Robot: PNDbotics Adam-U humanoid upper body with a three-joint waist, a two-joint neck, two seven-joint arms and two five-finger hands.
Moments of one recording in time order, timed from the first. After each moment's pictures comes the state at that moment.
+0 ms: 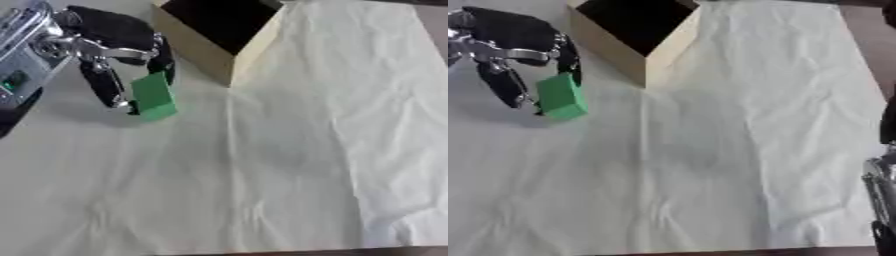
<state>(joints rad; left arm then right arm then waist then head) -1.07 0.71 -0.53 -1.50 -0.55 -0.34 -0.74 -0.27 -0.35 -0.04 -1.98 0.00 -0.41 -0.37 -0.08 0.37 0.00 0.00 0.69</state>
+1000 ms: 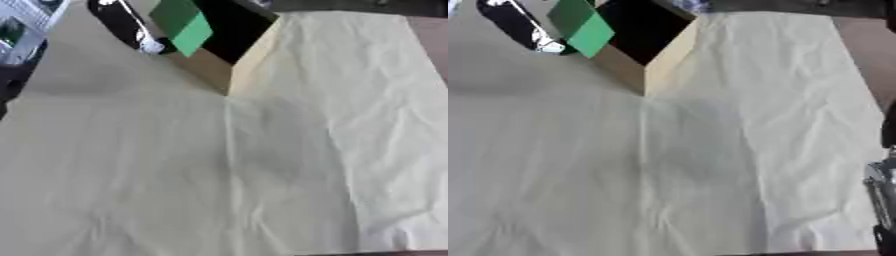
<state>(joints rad) -1.23 0.57 -0.38 -1.35 -0.60 -0.17 -0.56 -0.28 -0.36 -0.05 -1.98 0.00 -0.41 -0.38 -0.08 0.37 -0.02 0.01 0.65</state>
